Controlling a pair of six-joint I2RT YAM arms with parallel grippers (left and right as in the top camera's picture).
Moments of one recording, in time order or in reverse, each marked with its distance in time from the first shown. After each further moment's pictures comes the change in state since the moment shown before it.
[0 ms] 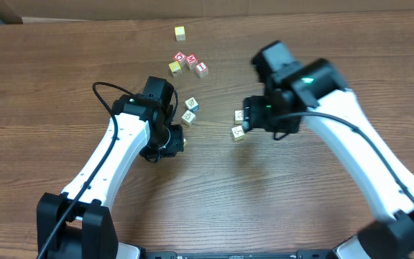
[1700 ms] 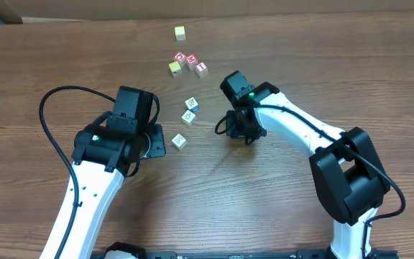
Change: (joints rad) left arm 0.000 -0.358 0.011 -0.043 -0.224 -0.050; right arm 0.036 0.305 -0.256 0.499 0.053 0.043
